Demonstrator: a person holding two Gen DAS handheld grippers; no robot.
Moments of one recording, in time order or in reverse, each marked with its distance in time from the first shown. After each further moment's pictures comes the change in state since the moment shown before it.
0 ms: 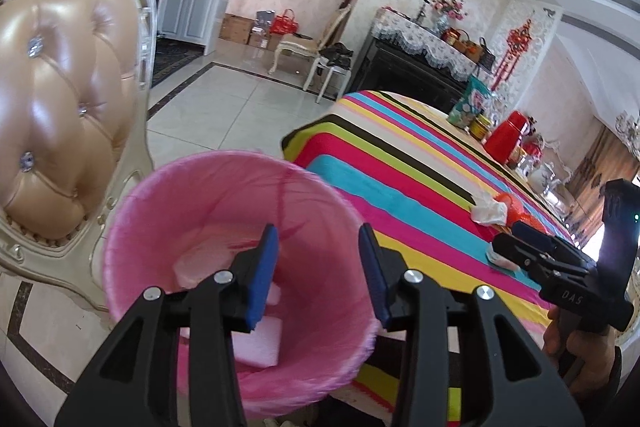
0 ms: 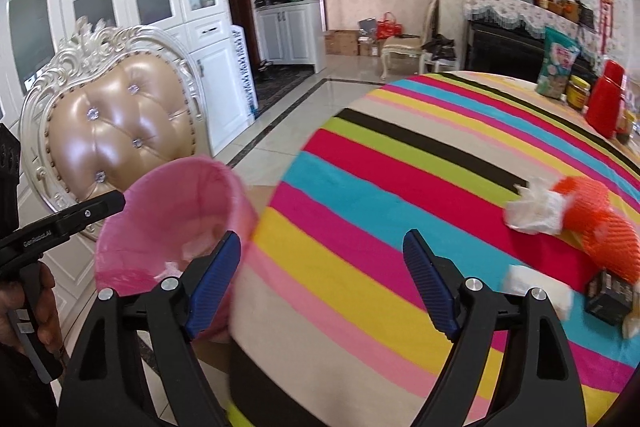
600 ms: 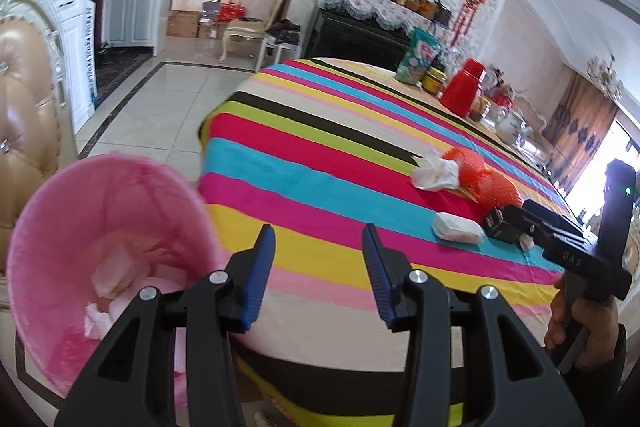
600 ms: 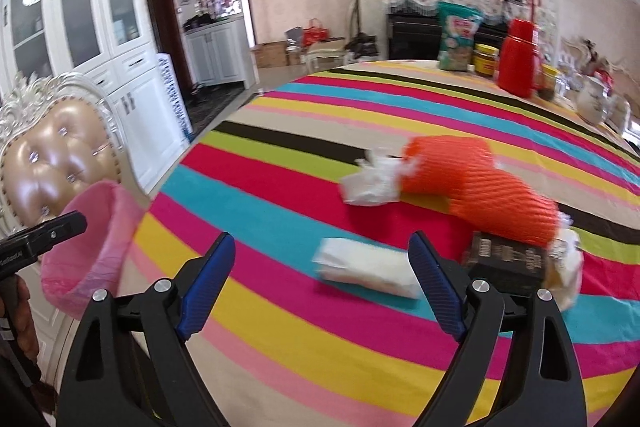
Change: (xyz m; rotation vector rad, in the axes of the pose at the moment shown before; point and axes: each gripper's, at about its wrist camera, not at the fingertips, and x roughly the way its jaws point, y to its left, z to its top) left arm 0.055 -0.126 -0.011 0.164 0.092 -0.096; right arm -0.051 -0.153 -0.031 0.161 -0.041 -0.189
